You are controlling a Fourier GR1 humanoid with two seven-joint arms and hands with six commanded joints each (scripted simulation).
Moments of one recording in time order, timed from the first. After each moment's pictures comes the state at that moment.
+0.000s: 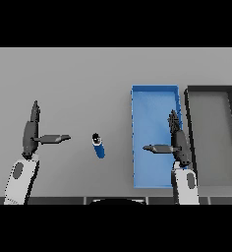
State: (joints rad) left arm -0.11 0.43 -0.16 -1.48 0.24 0.26 0.01; right arm 0.00 0.00 0.00 -1.57 0.00 0.00 0.00
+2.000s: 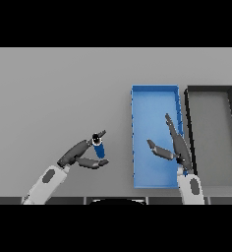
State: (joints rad) left arm -0.14 0.37 -0.55 -1.49 0.07 -0.18 -0.02; right arm 0.07 -0.14 0.12 -1.70 0.18 0.06 -0.04
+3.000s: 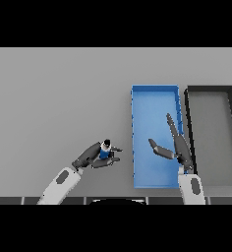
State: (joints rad) left arm -0.14 0.21 -0.58 -1.41 0.08 -0.15 -0.17; right arm 0.07 -0.15 0.11 -1.68 0.19 0.06 -0.04
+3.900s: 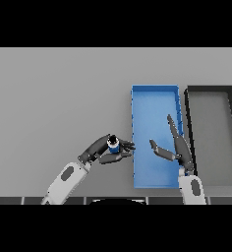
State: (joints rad) left arm -0.22 0.12 -0.55 -1.59 0.06 -0.19 -0.09; right arm 0.09 -0.16 0.12 -1.70 0.22 0.05 -0.06
